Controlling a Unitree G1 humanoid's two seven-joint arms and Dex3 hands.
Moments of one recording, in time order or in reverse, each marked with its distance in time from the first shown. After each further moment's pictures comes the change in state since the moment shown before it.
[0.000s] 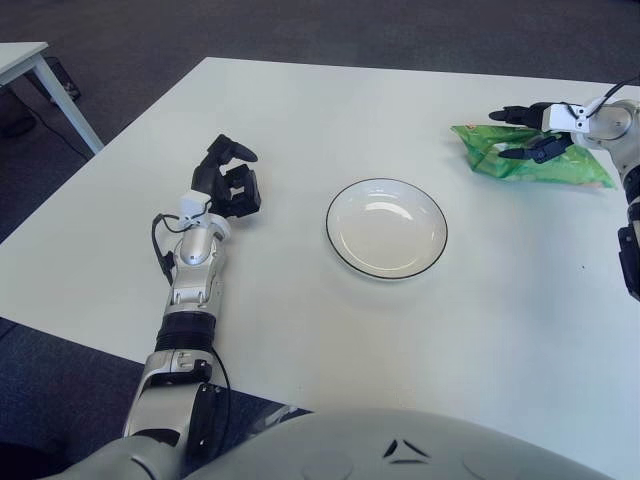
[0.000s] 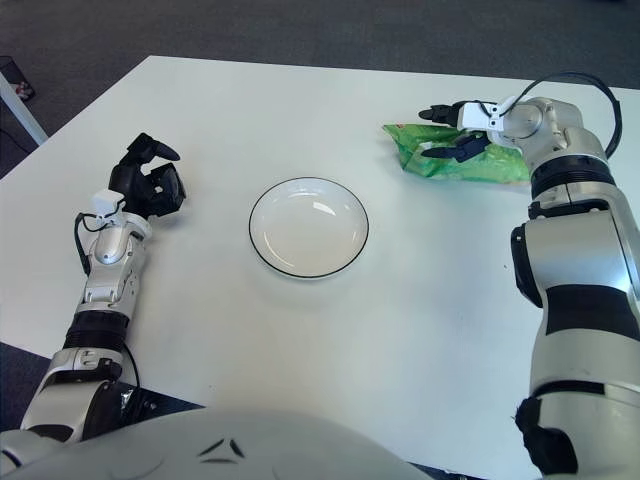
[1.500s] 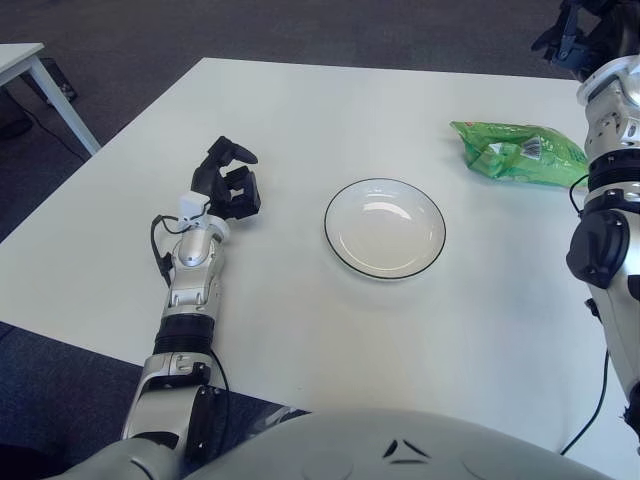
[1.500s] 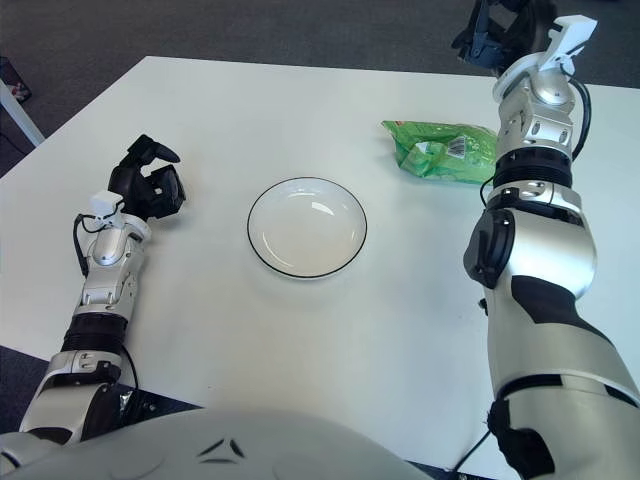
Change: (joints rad) left arm 0.012 0.002 0.000 -0.020 -0.005 0.015 -0.016; right arm 0.080 0.222 -0.622 -0.277 0.705 0.373 -0.319
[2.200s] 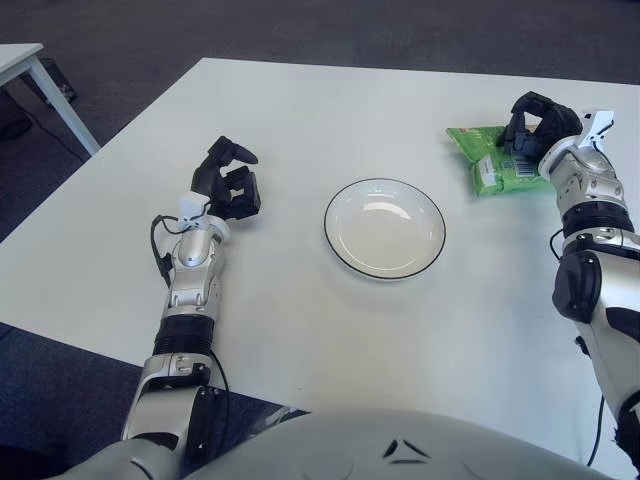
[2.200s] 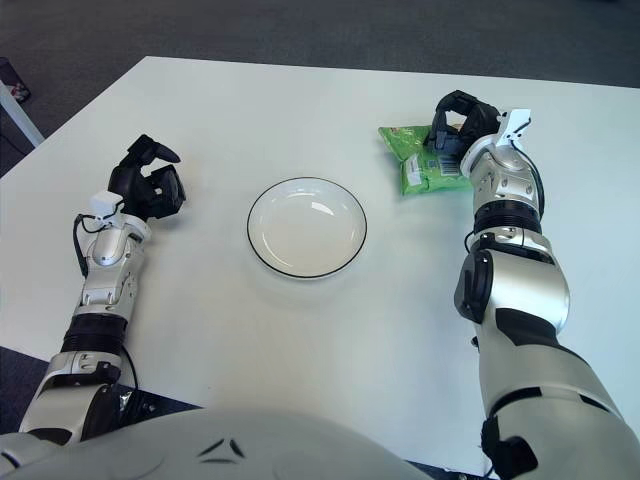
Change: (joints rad) left arm 0.005 0.001 0.001 -0.008 -0.001 0.000 -0.003; right arm 0.170 0.031 0.016 0.046 0.000 0.144 0.041
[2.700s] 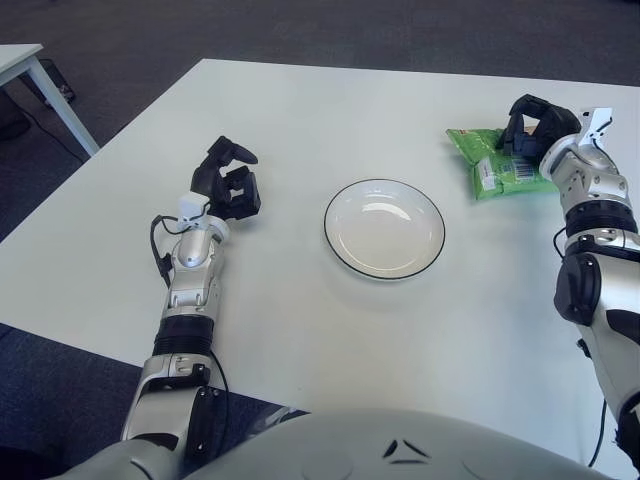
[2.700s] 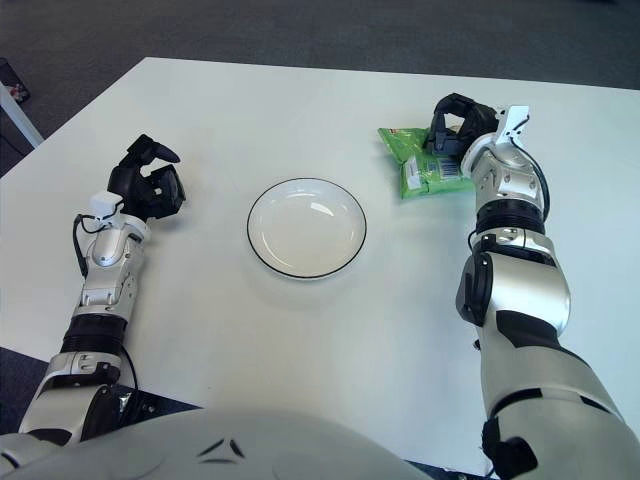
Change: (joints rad) left arm 0.002 0.000 0.002 -0.005 0.000 0.000 0.000; right arm 0.004 -0.007 0.022 -0.085 -0.001 0.130 -0.007
